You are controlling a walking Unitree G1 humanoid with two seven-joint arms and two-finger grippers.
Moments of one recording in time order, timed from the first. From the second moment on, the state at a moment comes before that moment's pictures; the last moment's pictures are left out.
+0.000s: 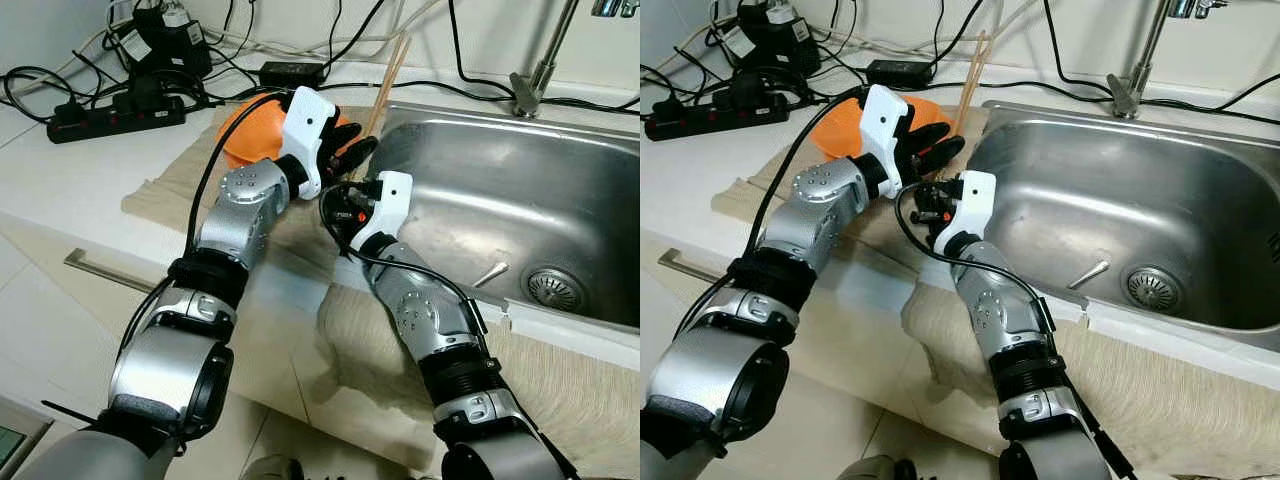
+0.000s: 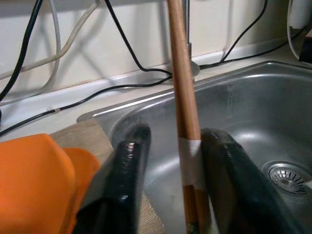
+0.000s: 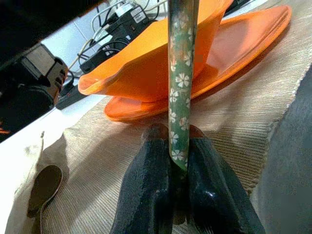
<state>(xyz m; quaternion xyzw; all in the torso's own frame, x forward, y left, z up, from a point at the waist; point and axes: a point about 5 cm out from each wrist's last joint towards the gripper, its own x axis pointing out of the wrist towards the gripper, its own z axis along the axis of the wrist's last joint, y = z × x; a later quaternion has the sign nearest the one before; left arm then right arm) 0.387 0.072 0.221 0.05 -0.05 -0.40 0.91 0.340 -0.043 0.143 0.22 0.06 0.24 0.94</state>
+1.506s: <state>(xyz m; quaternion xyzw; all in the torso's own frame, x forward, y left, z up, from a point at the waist) 0.327 0.143 0.183 -0.06 -0.04 -0.24 0.97 0.371 -0.110 0.150 0.16 -0.01 0.02 0.99</state>
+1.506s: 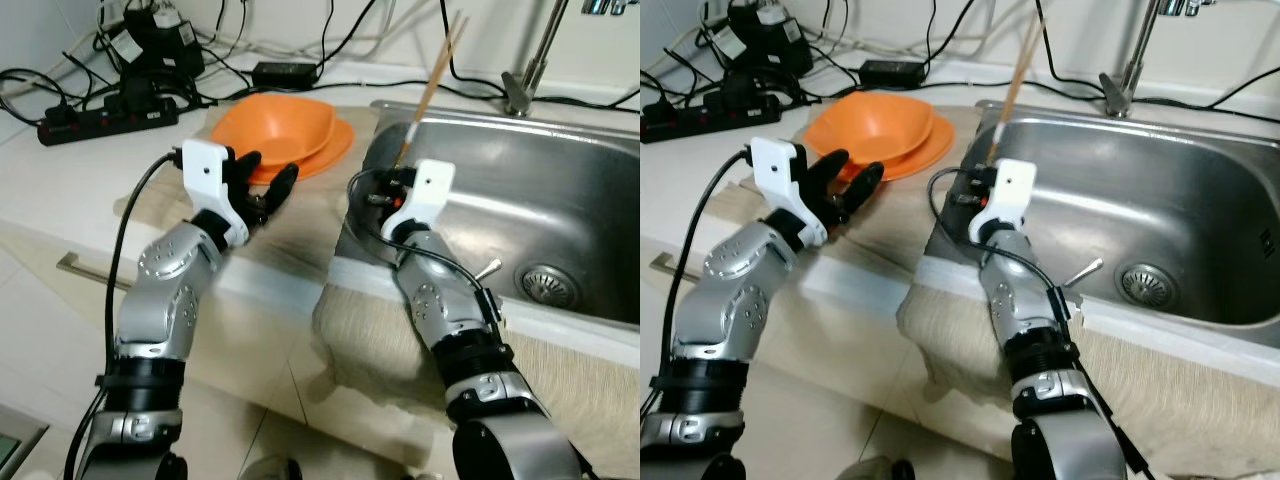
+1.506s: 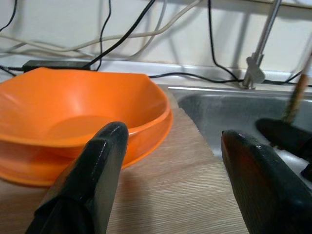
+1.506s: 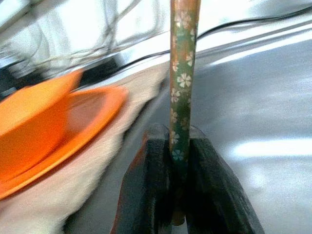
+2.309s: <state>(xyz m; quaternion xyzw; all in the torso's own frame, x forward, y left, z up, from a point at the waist) 0.329 0.150 0.176 -0.04 -0.01 -0.22 0.97 0.382 -0.180 0.109 -0.13 0.19 -0.12 0.97</state>
